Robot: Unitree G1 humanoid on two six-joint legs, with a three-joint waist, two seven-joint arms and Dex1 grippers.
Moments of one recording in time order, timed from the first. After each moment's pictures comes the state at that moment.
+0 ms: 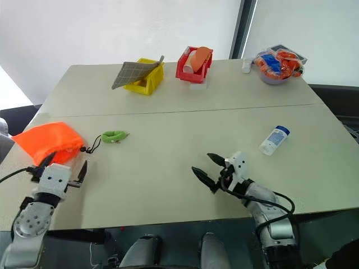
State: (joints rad) left arm 0.23 0.47 0.32 -0.14 0.22 -0.09 -0.10; right arm -0.01 -0.35 0.01 -0.09 0.43 0.18 0.78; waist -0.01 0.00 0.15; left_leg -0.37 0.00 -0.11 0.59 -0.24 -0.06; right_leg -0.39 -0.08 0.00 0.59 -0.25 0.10
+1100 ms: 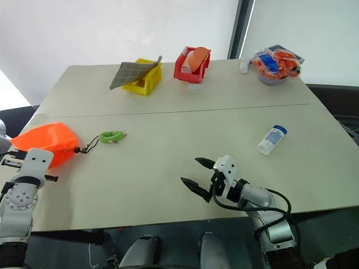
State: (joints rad) left arm 0.03 0.58 0.35 0.11 0.19 0.12 -0.07; right arm 0.02 -0.41 0.10 -0.20 0.39 0.17 0.84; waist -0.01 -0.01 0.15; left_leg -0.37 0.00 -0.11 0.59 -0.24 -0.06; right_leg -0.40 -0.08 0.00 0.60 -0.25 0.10
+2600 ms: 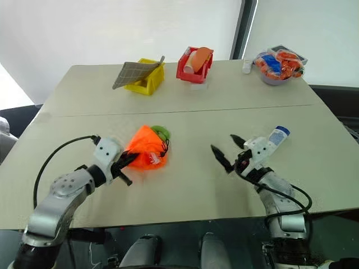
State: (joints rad) left arm -0.01 0.47 0.01 -0.52 -0.17 0.61 -0.55; right arm -0.07 -0.37 -0.19 -0.08 0.41 0.13 0.59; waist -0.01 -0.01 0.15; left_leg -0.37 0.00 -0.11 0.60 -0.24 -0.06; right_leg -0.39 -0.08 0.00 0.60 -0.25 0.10
